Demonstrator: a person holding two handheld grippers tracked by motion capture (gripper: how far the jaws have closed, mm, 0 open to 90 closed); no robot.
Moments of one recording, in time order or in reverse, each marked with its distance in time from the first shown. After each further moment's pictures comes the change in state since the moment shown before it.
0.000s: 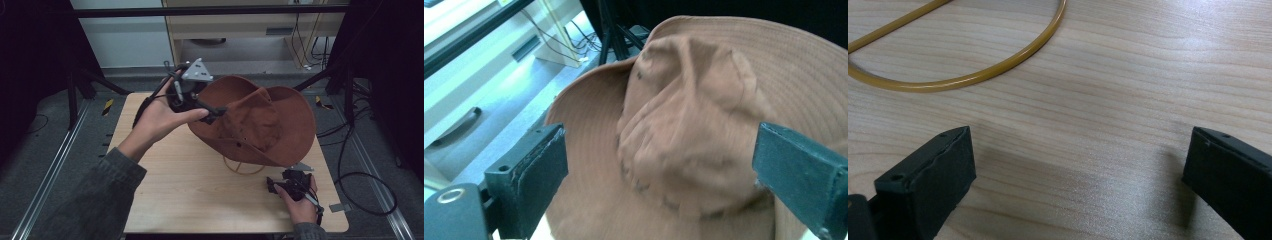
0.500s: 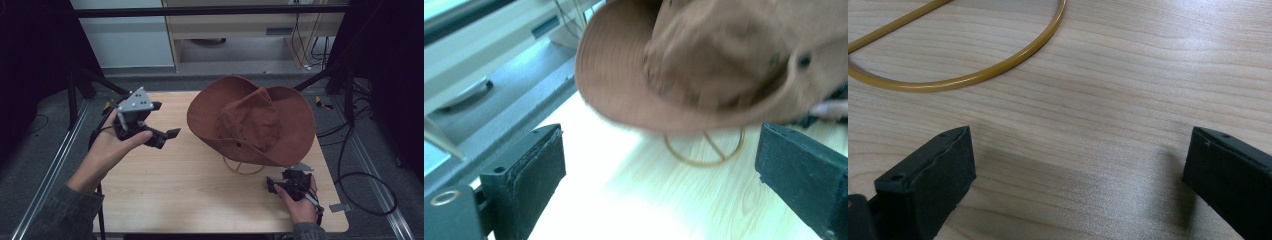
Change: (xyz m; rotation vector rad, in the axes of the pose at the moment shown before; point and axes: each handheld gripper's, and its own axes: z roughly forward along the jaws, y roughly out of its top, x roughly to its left) left arm 0.011 -0.113 -0.058 -0.007 0.039 -0.104; right arm 0.000 0.000 0.000 -0.004 0.004 0.005
